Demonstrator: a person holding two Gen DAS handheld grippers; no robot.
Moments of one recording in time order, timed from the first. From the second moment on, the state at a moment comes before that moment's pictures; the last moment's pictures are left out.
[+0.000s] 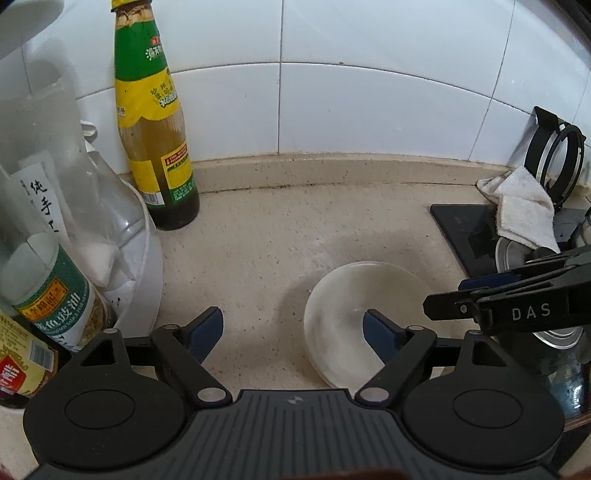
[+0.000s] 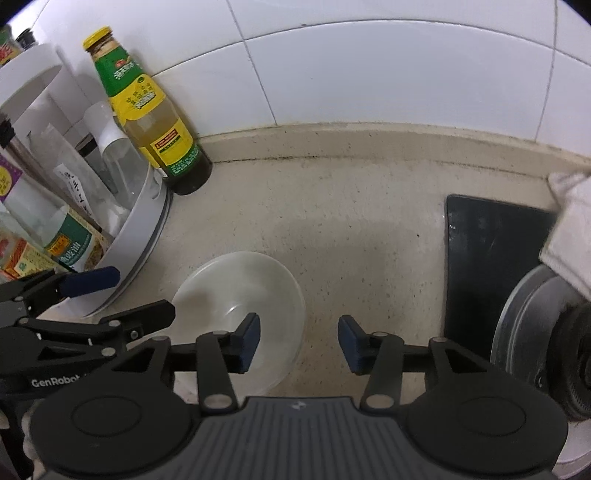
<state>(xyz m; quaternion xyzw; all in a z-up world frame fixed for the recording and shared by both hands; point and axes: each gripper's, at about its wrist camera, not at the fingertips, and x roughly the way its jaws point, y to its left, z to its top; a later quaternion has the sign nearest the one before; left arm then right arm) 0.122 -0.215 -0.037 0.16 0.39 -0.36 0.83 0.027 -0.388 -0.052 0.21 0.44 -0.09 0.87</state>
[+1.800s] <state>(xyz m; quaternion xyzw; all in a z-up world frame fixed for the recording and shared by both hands) 0.120 -0.234 -0.057 0.19 0.37 -0.37 0.83 0.048 -0.392 -0.076 0.22 0.46 -0.08 0.86</state>
